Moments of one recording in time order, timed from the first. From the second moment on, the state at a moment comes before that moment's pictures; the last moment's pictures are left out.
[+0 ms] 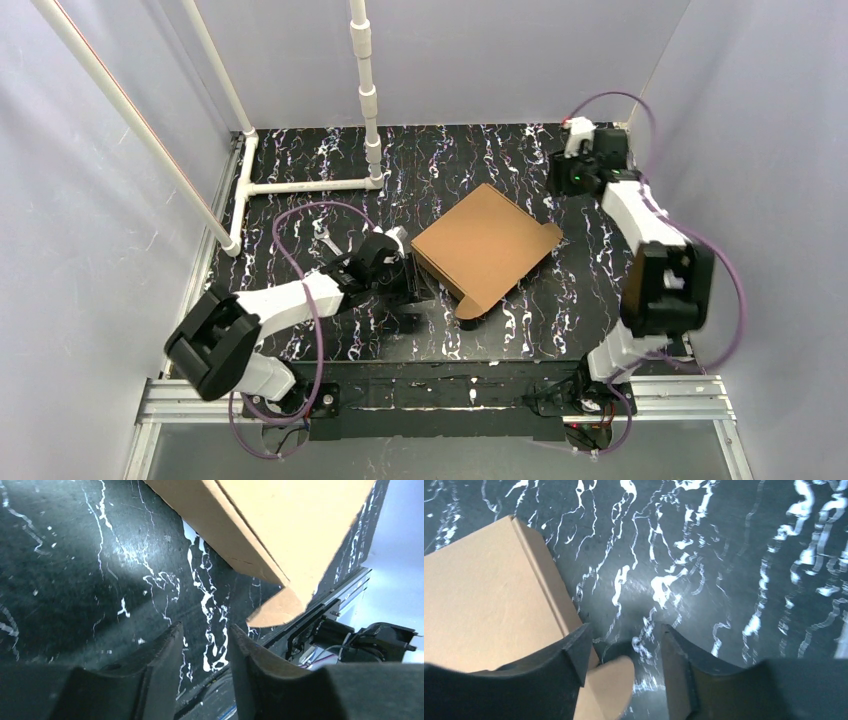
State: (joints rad) left arm -0.75 1.43 0.67 -0.04 0.24 -0.89; right arm 0.04 1.73 1.31 -0.32 -0.27 -0.19
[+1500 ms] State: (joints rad) left arm -0.41 1.47 0.75 0.11 0.39 -0.81; right arm -0.17 1.46 0.25 0.73 -0.89 0.89
